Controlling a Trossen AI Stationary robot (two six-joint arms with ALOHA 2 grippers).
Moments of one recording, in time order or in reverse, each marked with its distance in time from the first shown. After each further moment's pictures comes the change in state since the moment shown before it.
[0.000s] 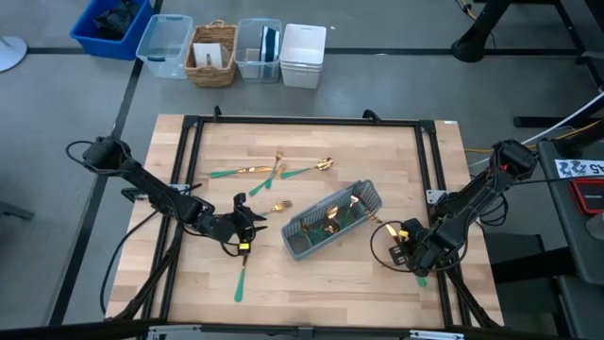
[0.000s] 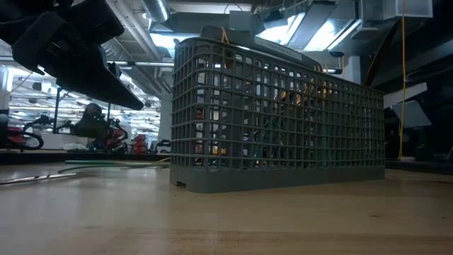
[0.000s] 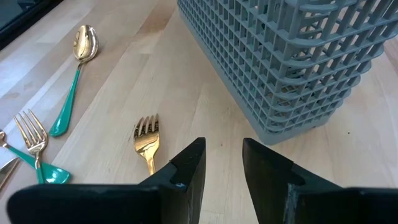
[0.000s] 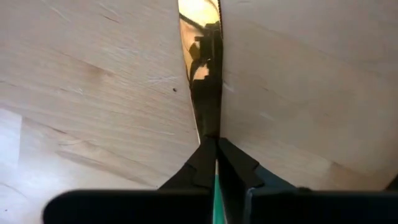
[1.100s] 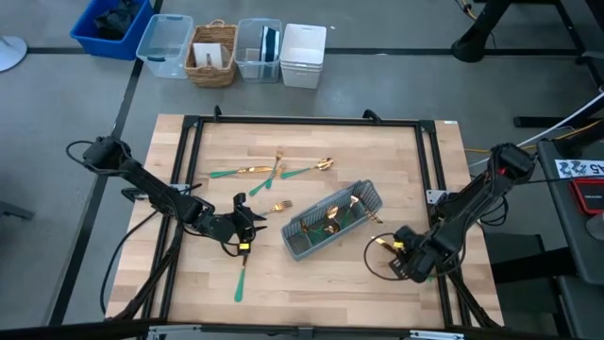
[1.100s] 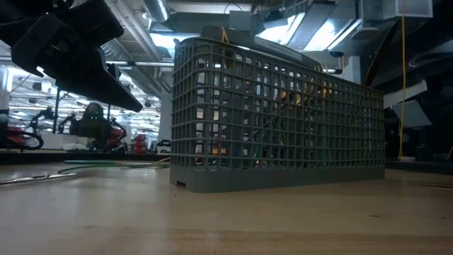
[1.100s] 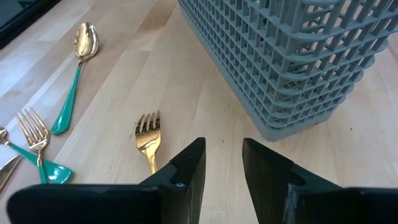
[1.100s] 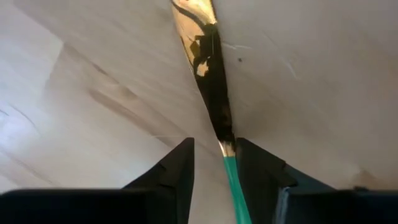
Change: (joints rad) left arm 0.000 0.000 0.000 -0.013 0.000 0.000; right arm 0.000 0.046 0.081 0.026 -0.008 -0.294
